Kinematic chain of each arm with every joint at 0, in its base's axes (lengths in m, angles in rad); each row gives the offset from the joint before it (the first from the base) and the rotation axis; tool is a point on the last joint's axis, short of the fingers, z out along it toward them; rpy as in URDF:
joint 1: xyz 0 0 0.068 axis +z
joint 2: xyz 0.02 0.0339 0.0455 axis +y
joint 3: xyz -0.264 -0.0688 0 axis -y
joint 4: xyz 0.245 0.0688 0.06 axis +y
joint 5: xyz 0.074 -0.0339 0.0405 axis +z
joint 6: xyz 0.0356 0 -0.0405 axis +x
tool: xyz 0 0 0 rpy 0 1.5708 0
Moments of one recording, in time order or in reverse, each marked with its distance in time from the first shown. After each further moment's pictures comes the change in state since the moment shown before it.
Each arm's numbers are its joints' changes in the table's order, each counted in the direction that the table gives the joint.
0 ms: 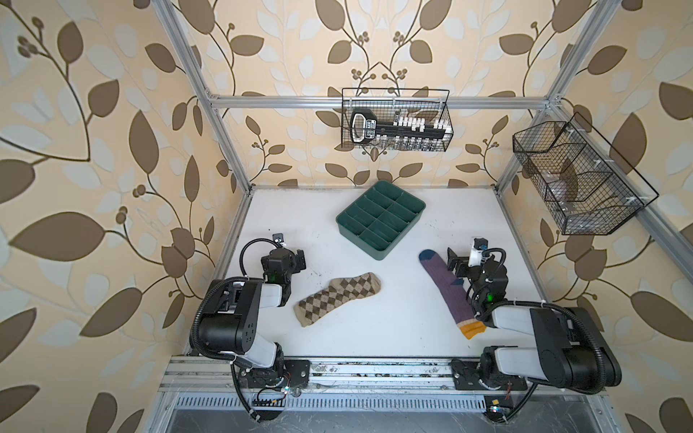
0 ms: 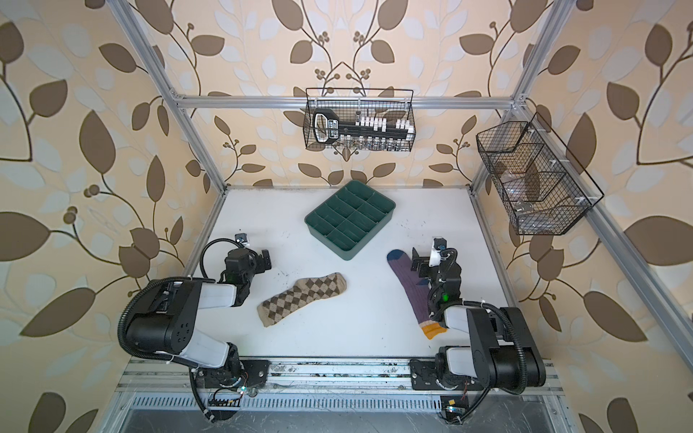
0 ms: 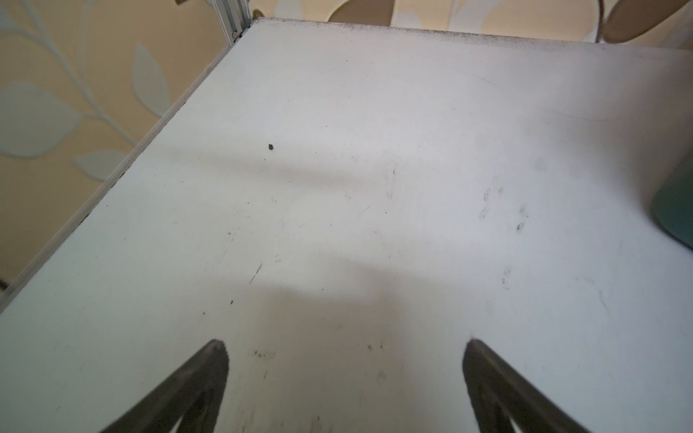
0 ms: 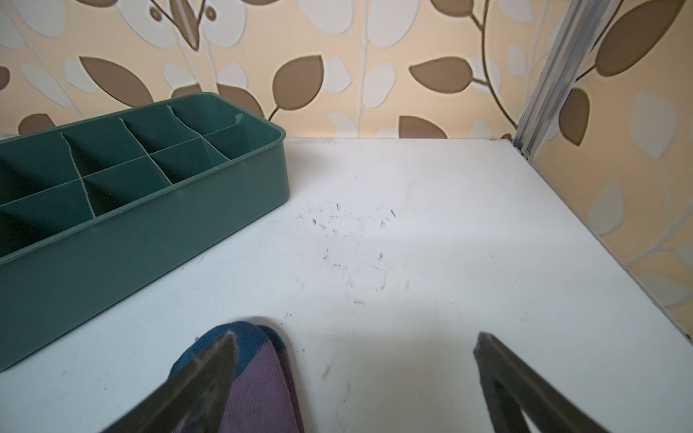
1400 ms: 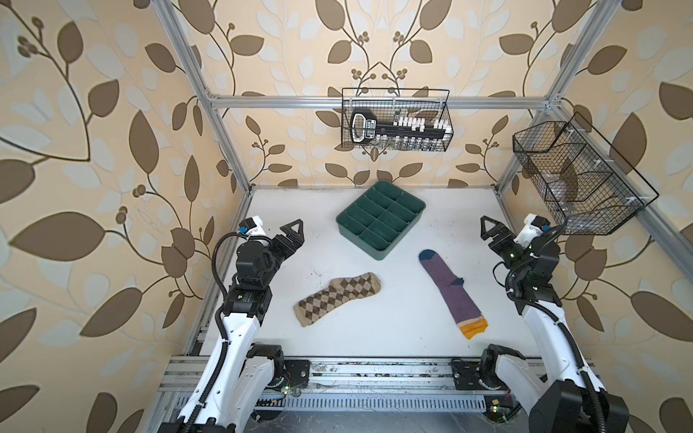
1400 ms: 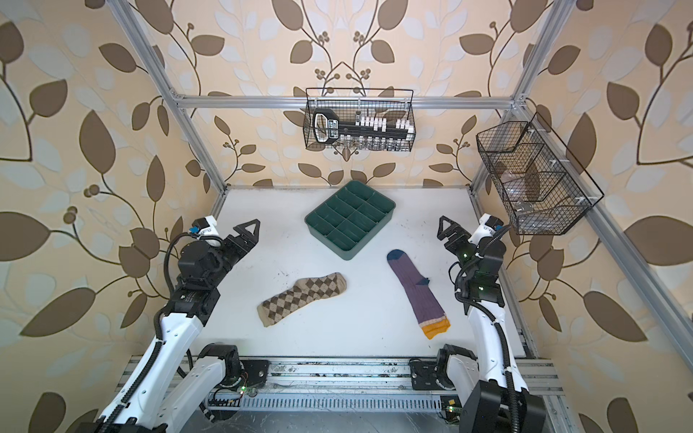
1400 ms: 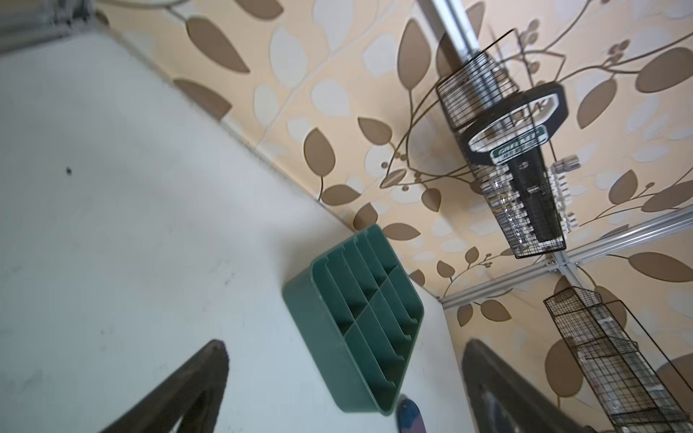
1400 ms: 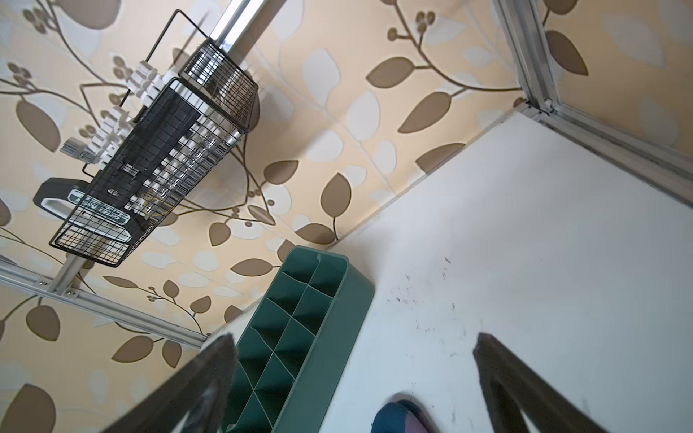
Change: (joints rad) left arm 0.006 -0.743 0.220 0.639 -0.425 -0.747; right arm -0.295 -0.421 0.370 0.745 0.339 0.698
